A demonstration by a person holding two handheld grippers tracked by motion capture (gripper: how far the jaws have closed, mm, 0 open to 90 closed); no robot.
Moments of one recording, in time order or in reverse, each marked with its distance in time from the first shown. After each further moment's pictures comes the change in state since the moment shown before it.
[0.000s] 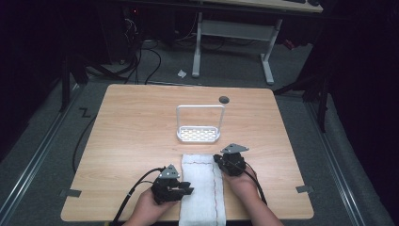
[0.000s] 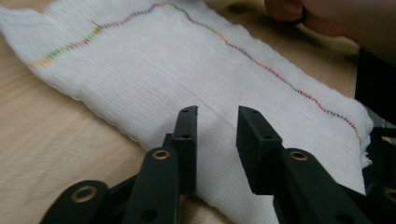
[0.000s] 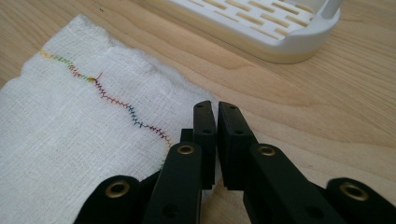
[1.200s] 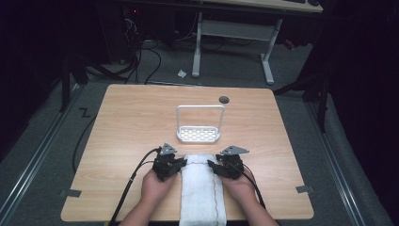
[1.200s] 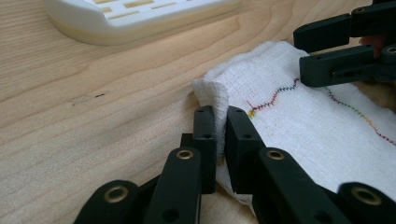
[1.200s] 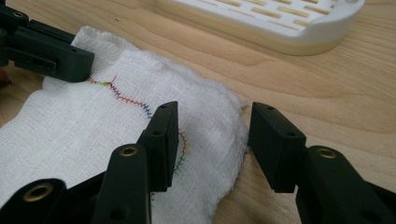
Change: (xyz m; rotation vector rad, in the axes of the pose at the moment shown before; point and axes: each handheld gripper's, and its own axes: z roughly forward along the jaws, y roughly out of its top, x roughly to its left) left arm 0.054 0.028 0.023 -0.059 0.246 -0.130; right arm 0.006 -0.006 0.003 -0.028 0.055 0.084
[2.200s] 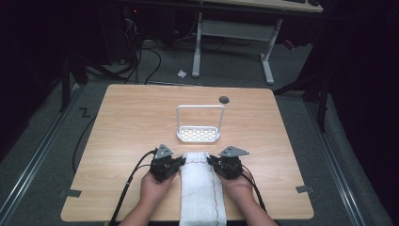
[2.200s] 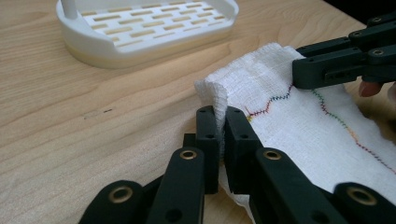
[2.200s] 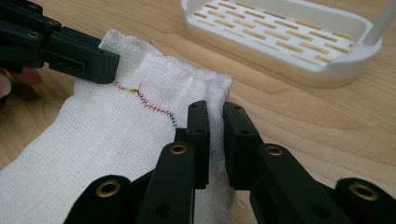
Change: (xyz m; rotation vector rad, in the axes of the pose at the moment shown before) left arm -0.001 -0.006 -0.012 -0.117 -0.011 0.006; right arm 0.011 0.005 -0.009 -0.073 0.047 -0.061
